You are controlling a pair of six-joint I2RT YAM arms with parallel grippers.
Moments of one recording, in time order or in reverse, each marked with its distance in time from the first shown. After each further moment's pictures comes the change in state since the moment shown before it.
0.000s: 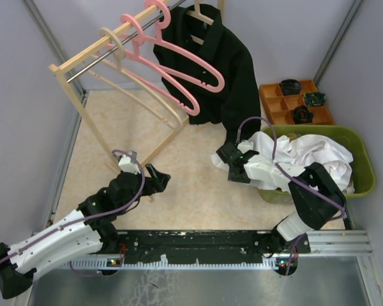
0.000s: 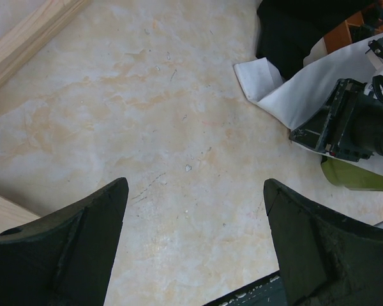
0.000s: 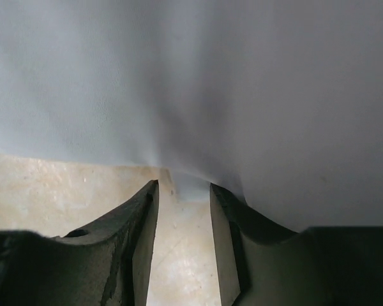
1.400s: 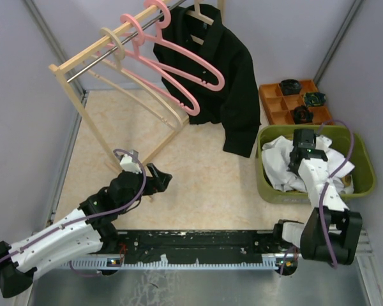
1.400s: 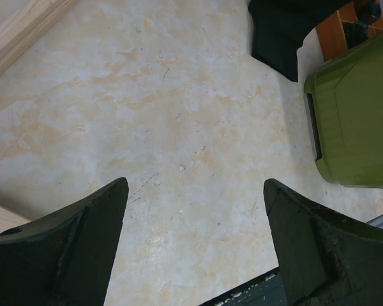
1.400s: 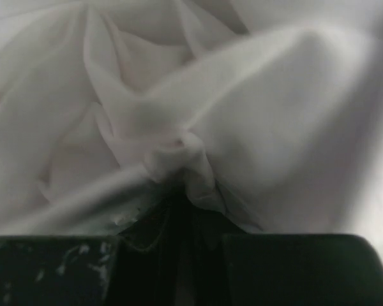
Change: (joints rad) left arm 0.000 0.017 0.000 0.027 0.016 -0.001; right arm -0.792 -0.363 -0.029 -0.117 0.018 -0.264
